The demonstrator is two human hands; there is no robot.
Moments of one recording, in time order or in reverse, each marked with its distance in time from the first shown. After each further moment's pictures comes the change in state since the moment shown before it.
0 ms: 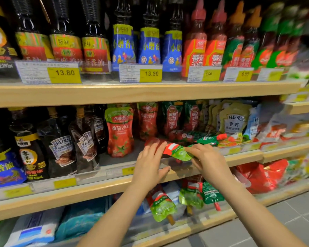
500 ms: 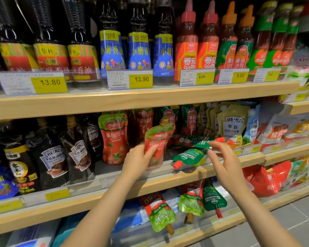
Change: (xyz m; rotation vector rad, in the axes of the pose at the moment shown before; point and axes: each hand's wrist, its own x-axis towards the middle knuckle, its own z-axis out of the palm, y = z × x) left_hand 0.038 -0.021 -0.017 -0.480 0.024 -0.363; right_hand -0.013 0.045 0.008 0.646 0.352 0.224
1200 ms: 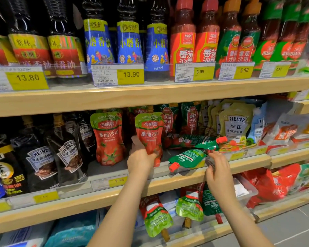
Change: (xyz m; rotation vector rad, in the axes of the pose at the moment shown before) left_hand 0.020 0.013 0.044 0.283 0.129 -0.343; right_hand -0.006 0.074 0.043 -0.196 0.070 0.067
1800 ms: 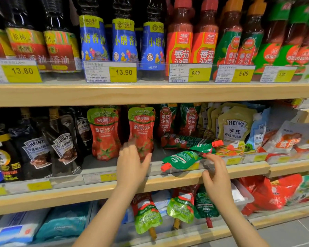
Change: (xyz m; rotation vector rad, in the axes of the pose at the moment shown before) left_hand -0.036 -0.012 -0.005 0.028 0.226 0.243; right_hand 0.005 0.006 -0.019 0.182 -0.076 -0.026
